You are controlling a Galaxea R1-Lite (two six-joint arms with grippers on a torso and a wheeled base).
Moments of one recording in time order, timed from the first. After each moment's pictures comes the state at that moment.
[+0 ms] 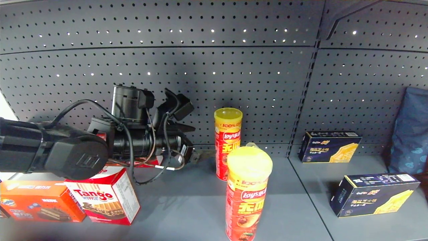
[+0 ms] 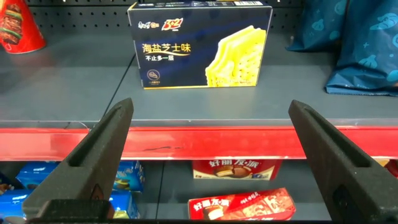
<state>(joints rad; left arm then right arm) -0.41 1.81 -1.06 -0.33 -0.38 0.28 0.00 0.01 0.00 0.01 0.00 0.00</state>
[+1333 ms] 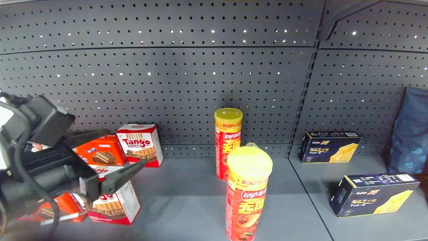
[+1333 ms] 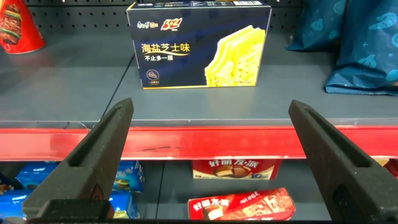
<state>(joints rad) -0.33 1.16 -0.56 -0.40 -0.11 0.27 0.00 0.01 0.00 0.01 0.00 0.00</state>
